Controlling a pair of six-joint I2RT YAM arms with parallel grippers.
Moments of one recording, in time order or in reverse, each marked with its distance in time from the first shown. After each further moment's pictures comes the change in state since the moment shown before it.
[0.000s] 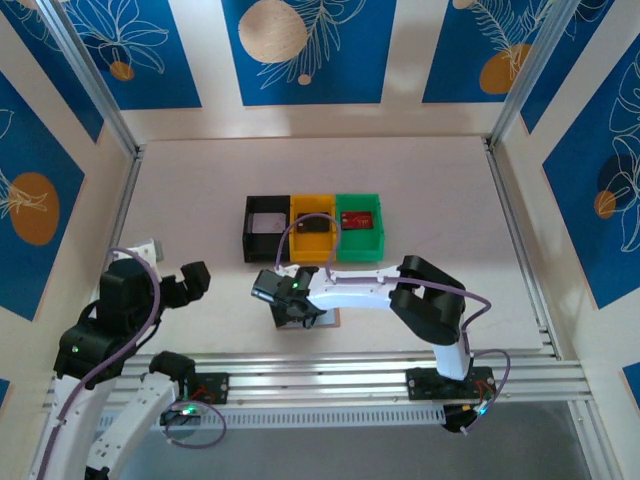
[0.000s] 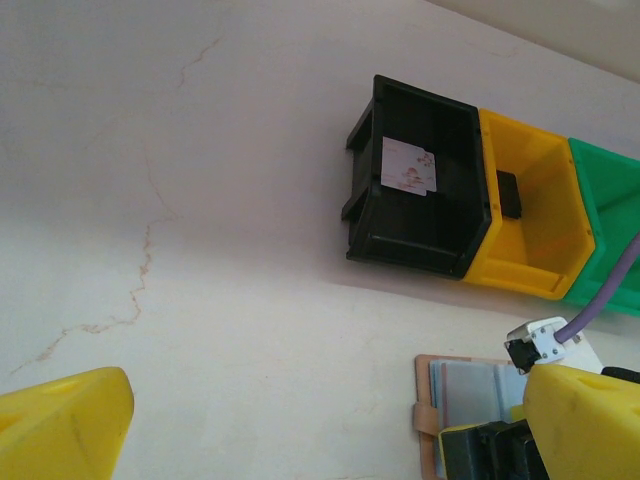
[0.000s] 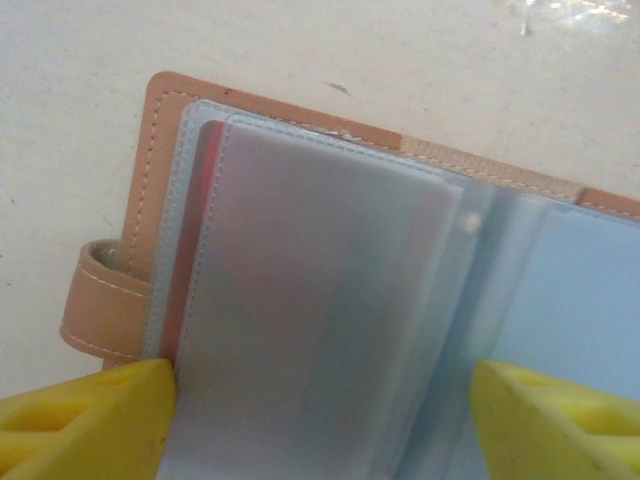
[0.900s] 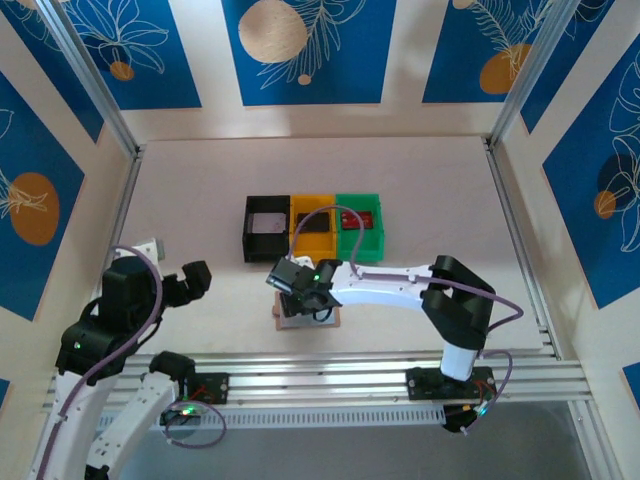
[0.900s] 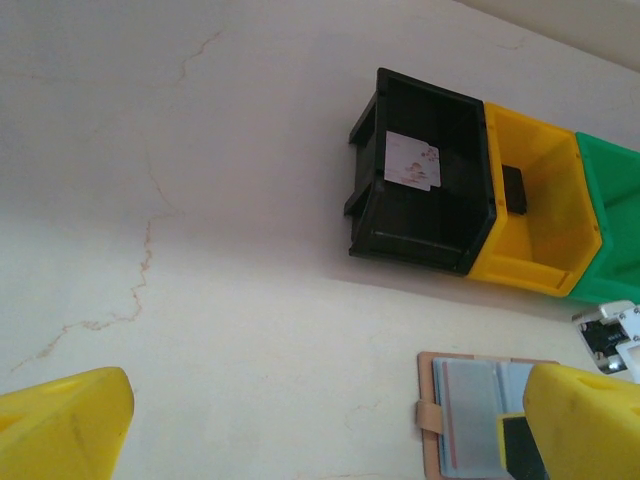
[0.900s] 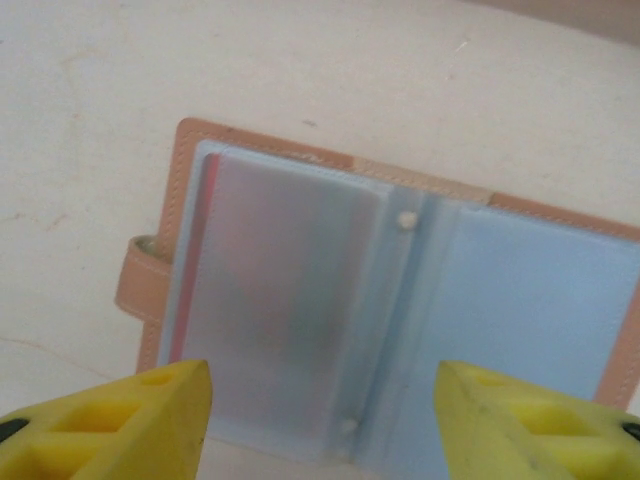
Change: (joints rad) left arm 0.000 0.016 -0.001 0.000 0.000 0.000; right arm -0.039 -0.156 -0.099 0.061 -0.059 -0.021
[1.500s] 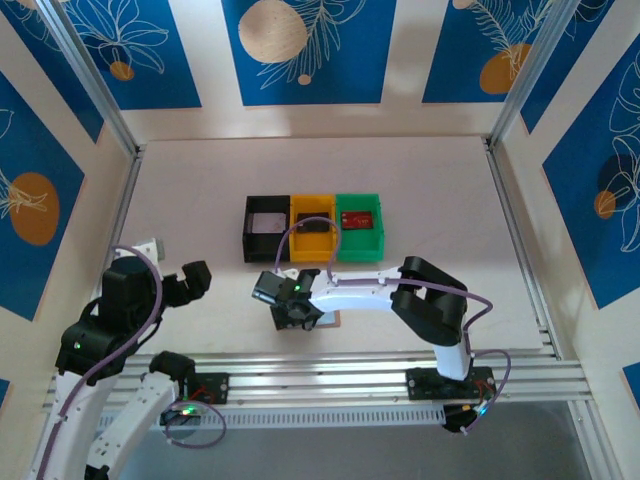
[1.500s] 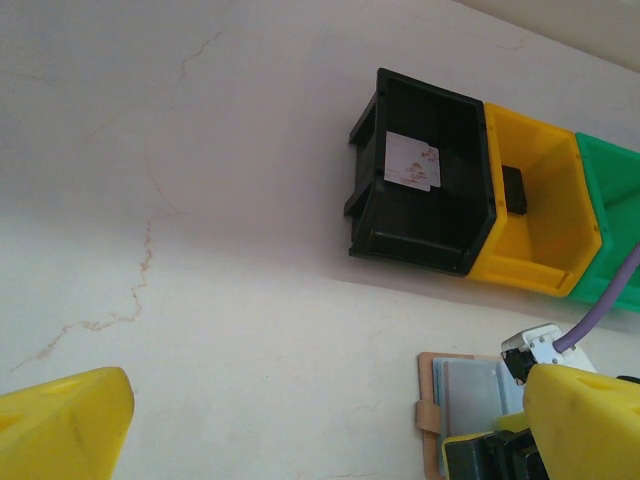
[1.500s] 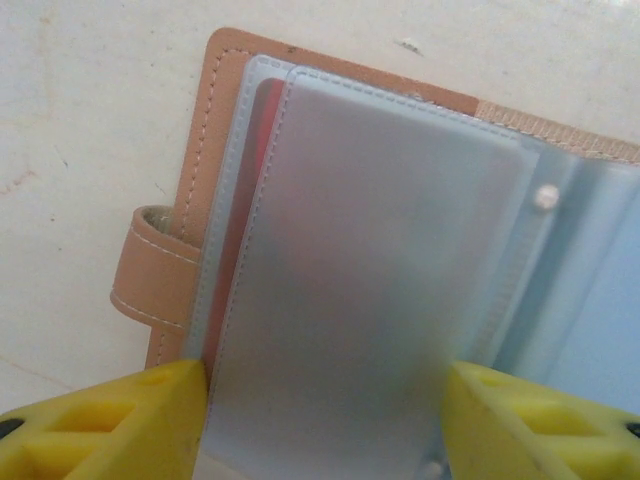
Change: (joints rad) left arm 0.000 0.000 0.000 0.000 0.000 0.000; right arm 0.046 0.144 0.067 -0.005 -0.005 0.014
